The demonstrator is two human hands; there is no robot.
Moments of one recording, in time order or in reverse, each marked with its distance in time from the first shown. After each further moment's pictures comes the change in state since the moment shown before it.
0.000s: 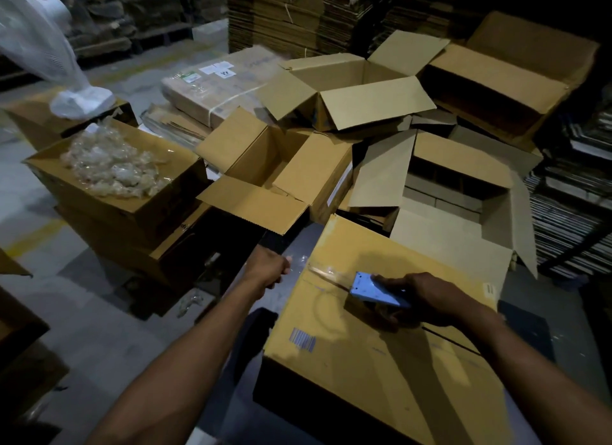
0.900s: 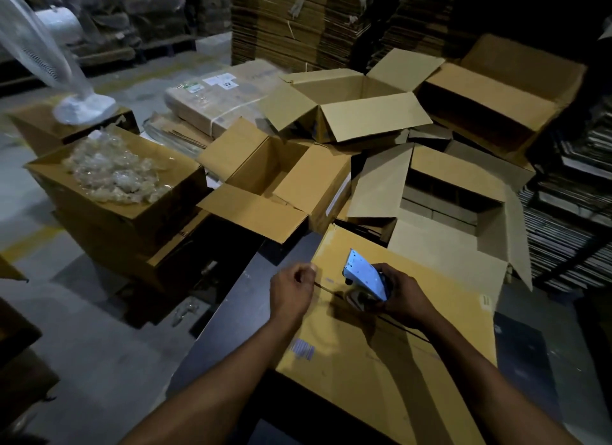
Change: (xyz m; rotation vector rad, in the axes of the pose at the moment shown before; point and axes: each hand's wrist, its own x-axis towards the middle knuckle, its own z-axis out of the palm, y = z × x) left_hand -0.053 -0.008 0.061 -0.032 0.244 0.435; right_hand 0.030 -0.025 0.024 0.607 0.376 0.026
